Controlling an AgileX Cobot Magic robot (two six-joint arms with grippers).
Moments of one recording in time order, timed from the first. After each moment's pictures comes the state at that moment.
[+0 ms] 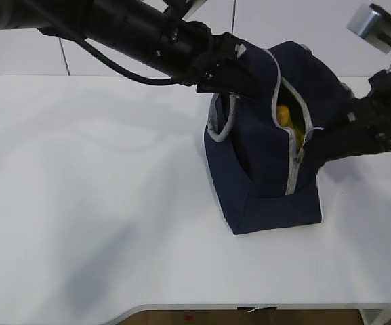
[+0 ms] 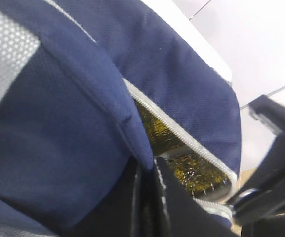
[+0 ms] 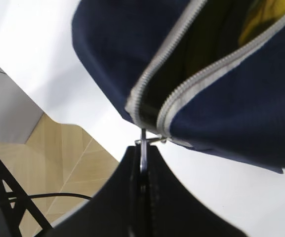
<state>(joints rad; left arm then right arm) -0.51 2.06 -1.72 -1.15 0.91 0.76 0.03 1.43 -1.03 0.82 1.03 -0.81</state>
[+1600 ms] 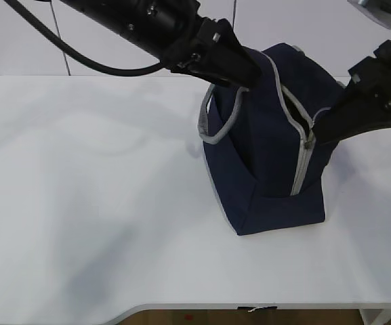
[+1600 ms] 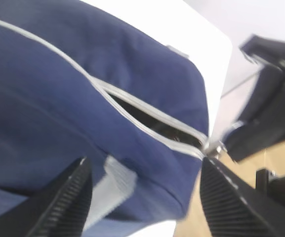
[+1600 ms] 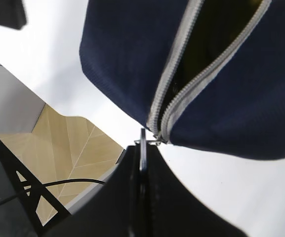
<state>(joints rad) -0.50 1.96 -1.72 -0.99 0.99 0.81 0.03 1.48 -1.22 0.69 1.19 -0.59</state>
